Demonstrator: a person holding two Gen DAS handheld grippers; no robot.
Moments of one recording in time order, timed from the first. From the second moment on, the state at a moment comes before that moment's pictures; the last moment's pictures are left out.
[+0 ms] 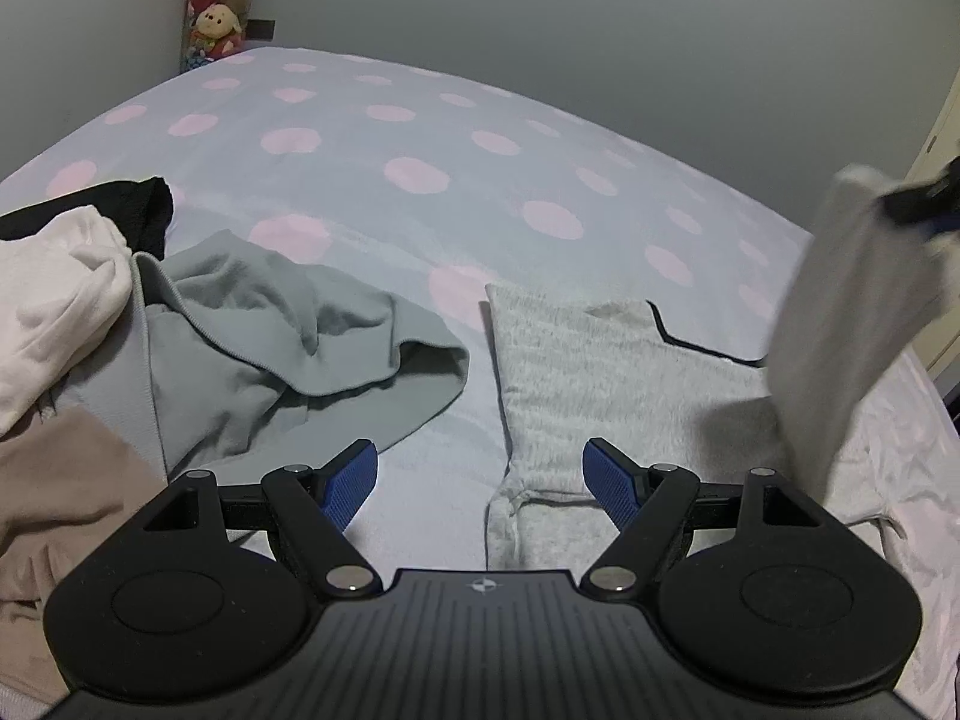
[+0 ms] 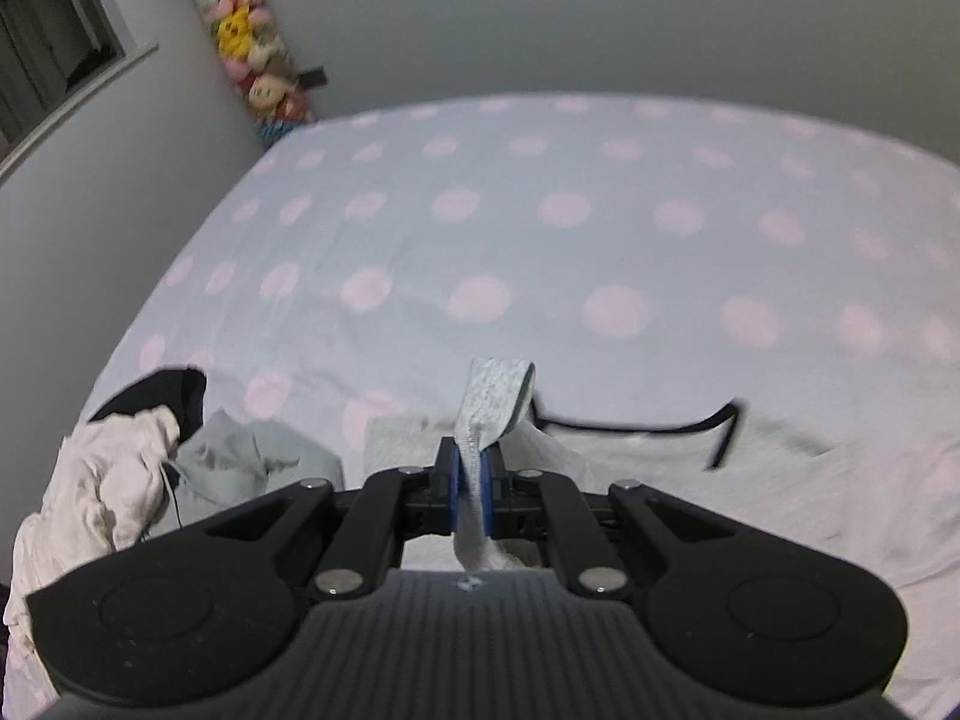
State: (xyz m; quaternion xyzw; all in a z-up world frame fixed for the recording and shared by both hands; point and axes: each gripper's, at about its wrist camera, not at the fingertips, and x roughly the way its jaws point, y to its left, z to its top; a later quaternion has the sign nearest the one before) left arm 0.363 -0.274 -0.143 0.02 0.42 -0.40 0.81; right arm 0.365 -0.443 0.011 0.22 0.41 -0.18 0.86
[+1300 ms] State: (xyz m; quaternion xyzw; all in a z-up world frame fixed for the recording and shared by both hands) left arm 0.353 -0.314 -0.197 0.07 0.46 -0.36 0.80; right arm 0.179 -0.511 -0.178 -0.16 0.52 -0.22 0.81
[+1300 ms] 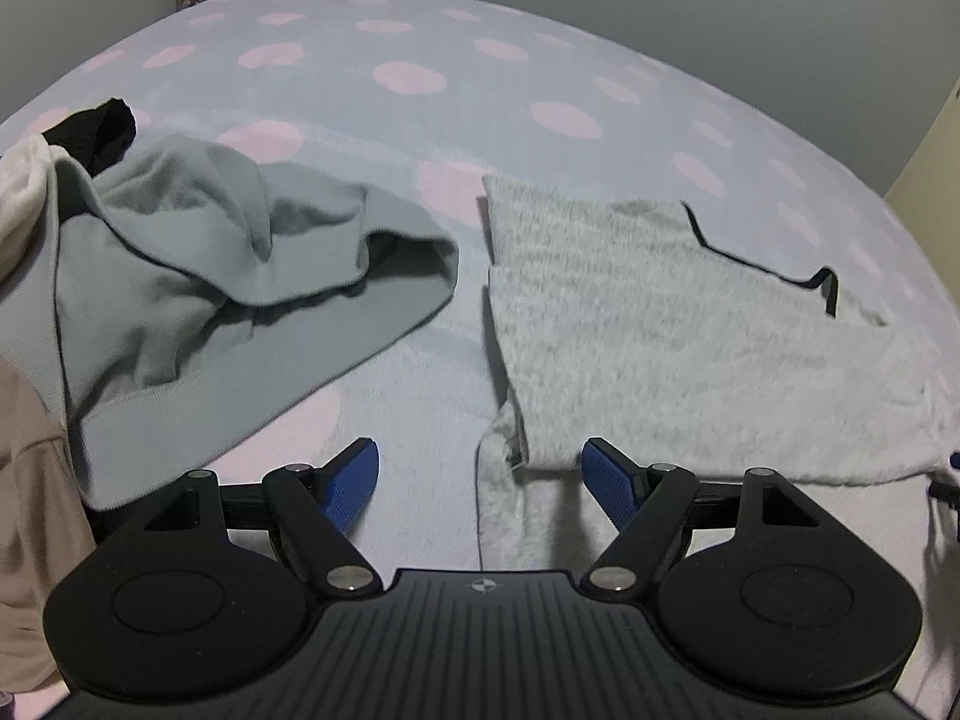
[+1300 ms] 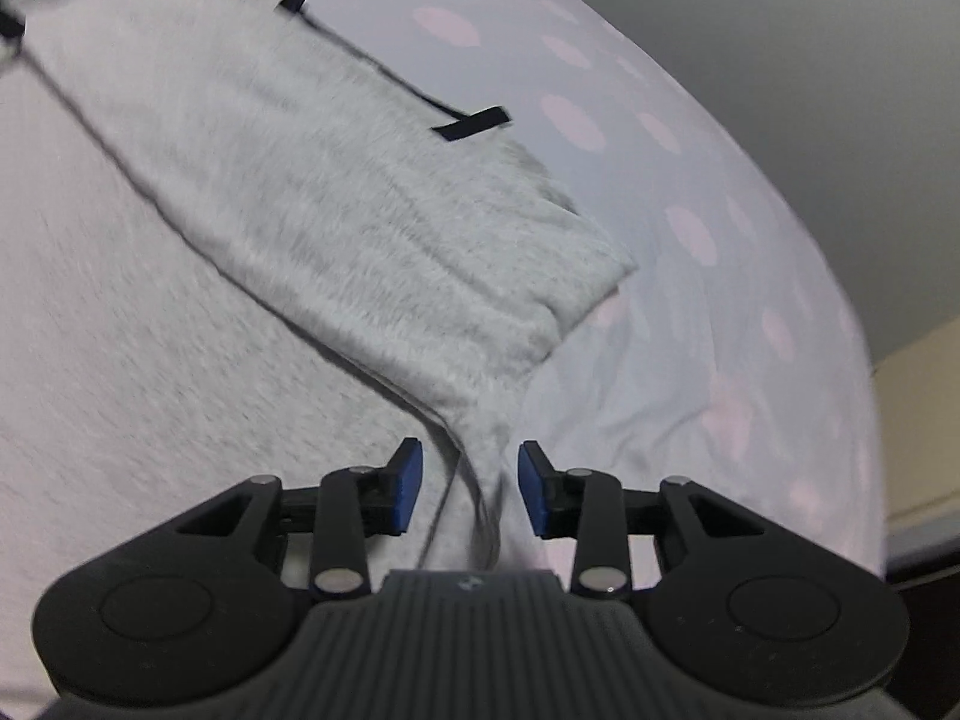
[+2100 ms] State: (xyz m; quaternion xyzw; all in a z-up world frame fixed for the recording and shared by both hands) left arm 0.359 -0.315 -0.172 0.04 0.42 -0.38 0.82; right arm 0.124 -0.578 -0.138 0.09 0.46 -0.30 0.83
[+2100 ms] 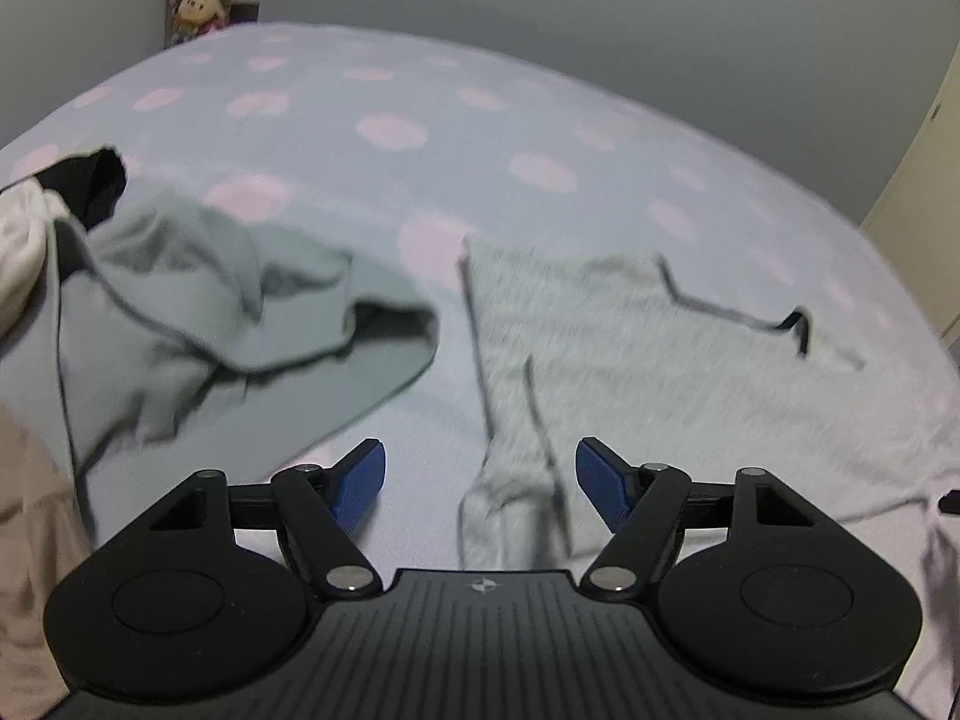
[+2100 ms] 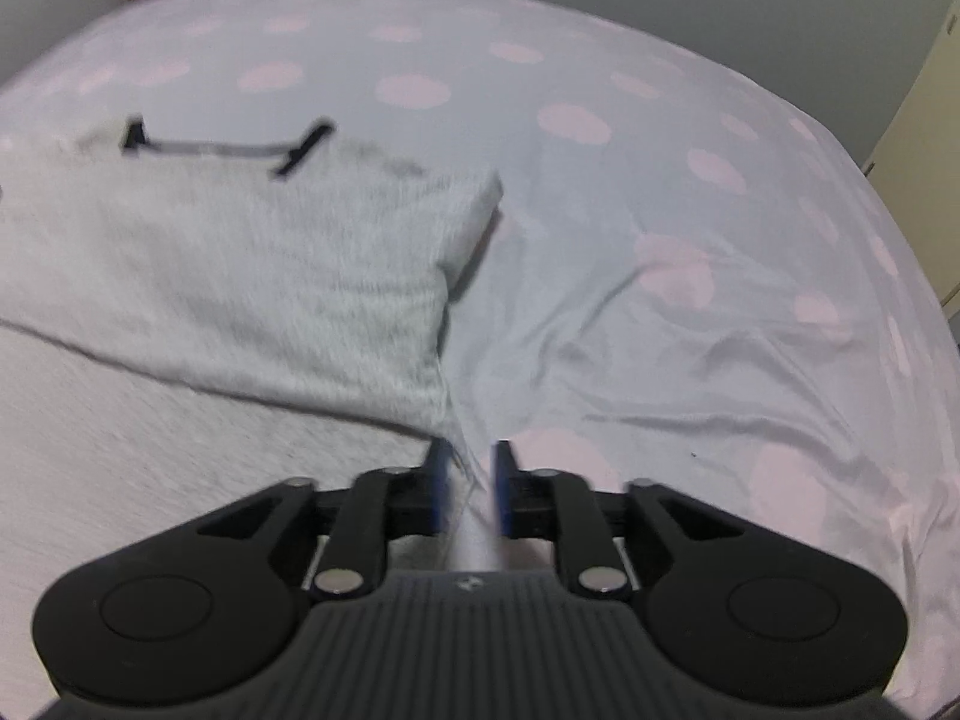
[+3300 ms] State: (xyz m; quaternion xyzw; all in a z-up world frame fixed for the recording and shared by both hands) left arm 0.366 -0.436 -0.182 0.21 0.35 -0.39 0.82; right arm 0.182 -0.712 -0.180 0.29 0.30 -0.34 0.84
